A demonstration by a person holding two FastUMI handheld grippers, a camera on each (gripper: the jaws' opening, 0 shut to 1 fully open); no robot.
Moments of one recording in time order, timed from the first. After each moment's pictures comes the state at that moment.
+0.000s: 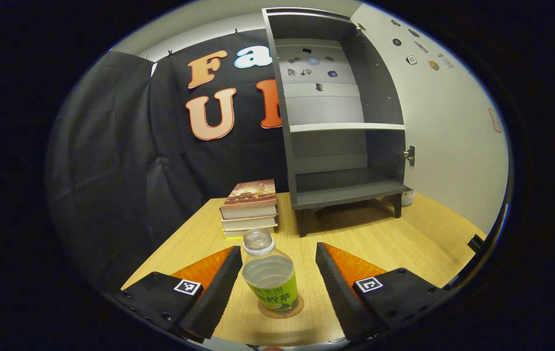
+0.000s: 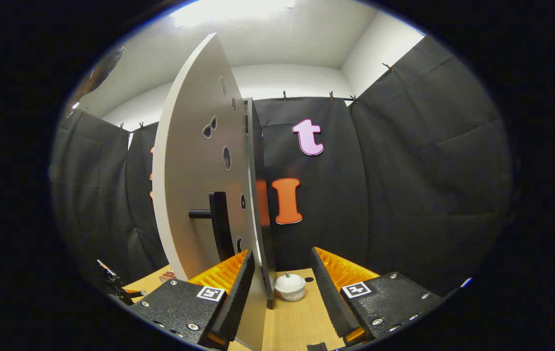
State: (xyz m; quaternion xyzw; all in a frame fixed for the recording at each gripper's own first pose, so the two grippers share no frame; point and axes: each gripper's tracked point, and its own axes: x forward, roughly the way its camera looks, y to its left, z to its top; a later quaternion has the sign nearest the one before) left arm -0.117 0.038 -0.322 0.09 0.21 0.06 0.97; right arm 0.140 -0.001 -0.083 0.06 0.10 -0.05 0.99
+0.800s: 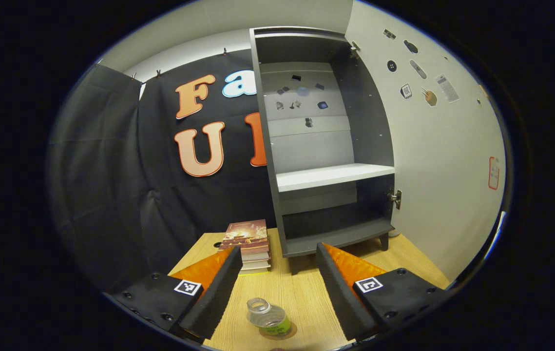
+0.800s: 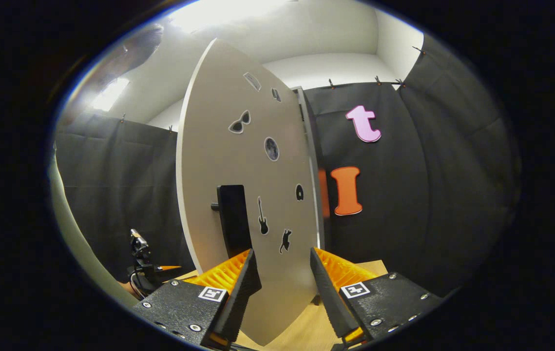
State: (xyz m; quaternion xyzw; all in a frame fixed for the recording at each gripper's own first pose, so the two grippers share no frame) left arm -0.071 0.014 -0.224 0.09 0.15 0.03 0.98; right arm 0.154 0.081 -0.090 0.09 0.12 0.14 0.98
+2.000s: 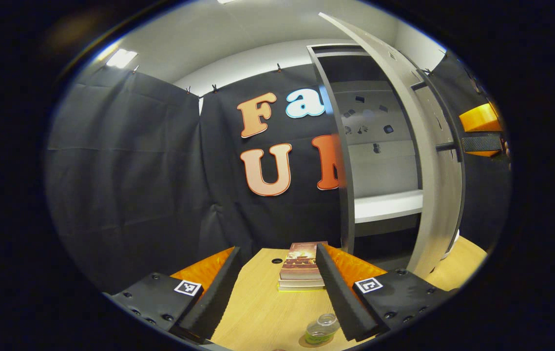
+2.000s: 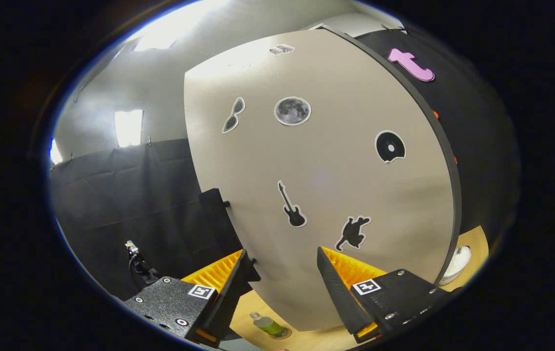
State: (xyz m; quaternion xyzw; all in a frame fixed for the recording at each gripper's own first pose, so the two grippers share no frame) left arm -0.088 0.119 -0.141 0.11 0.08 0.19 0.97; right arm 0.211 0.181 -0.121 0.22 0.16 0.29 0.92
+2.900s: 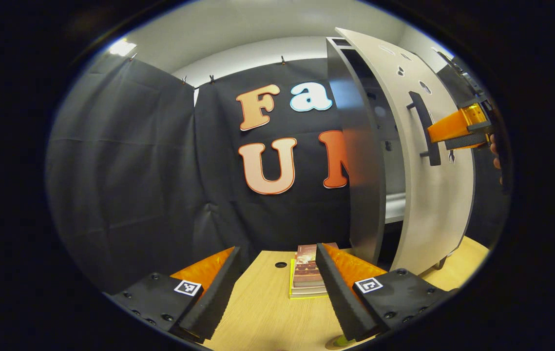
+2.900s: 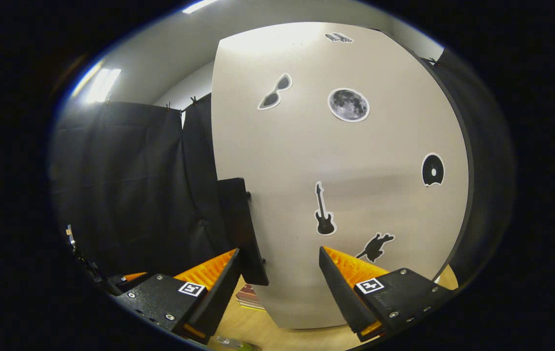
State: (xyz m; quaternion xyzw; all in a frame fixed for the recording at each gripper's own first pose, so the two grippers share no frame) left arm -0.053 0.194 -0.143 0.10 0.10 0.17 0.98; right arm 0.233 0.226 -0.119 0.09 0.18 0.14 0.97
